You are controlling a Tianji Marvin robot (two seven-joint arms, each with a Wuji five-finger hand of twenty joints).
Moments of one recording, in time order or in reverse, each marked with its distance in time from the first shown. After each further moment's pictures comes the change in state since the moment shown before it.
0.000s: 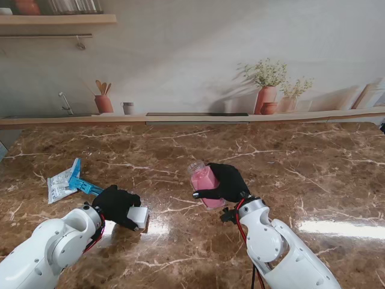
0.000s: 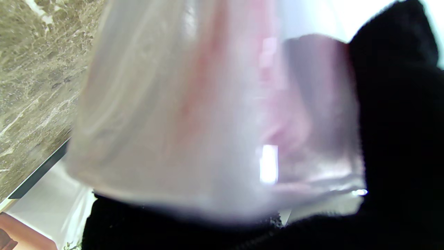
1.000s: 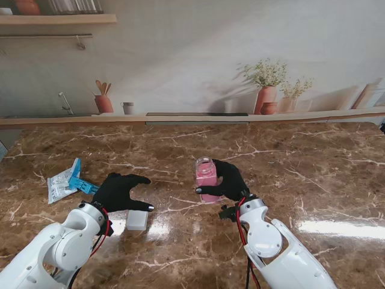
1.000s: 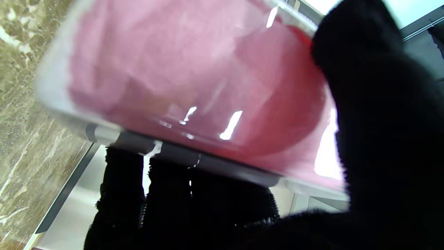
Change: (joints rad) left arm 0.080 -0.046 -0.034 -0.152 -0.251 0.147 0.104; right arm 0.042 -0.029 -0.009 0.097 0.222 -0.094 0.035; left_hand 0.143 0.292 -0.603 0.129 -0.120 -0.002 -0.328 -0.199 -0.330 0.000 -0.226 -0.108 -0.362 -0.044 -0.268 -0.117 -0.248 -0.045 -0.368 -0.038; right_hand 0.069 -0.108 0.145 0.001 -0.062 -0.054 -0.091 0.027 -0.123 -0.029 -0.108 -0.029 -0.138 -0.047 -0.305 0.000 -0.284 -0.003 -0.387 -0.015
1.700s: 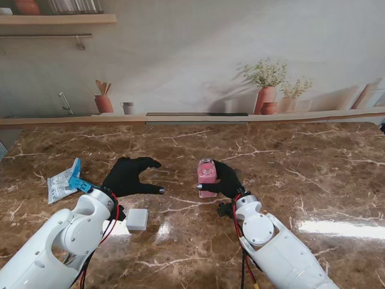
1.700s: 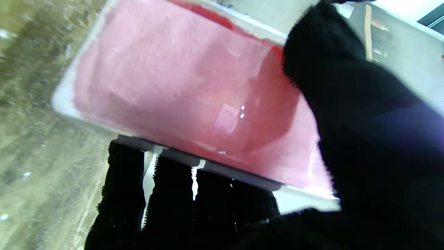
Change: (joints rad) left arm -0.091 -0.019 0.058 -0.023 -0.085 0.034 0.009; right arm 0.173 -0.054 -0.100 0.313 0.177 -0.024 0.037; left_hand 0.001 0.019 0.000 0.000 0.025 0.003 -0.026 0.000 -0.042 0.010 -0.059 -0.063 -0.048 -0.012 -0.051 -0.076 -0.014 0.001 -0.078 -0.037; right_hand 0.033 -0.008 0.152 0.000 -0.114 -0.093 -0.076 0.116 -0.170 -0.112 0.029 -0.182 -0.106 -0.055 -0.143 -0.050 -0.043 -0.010 -0.151 0.000
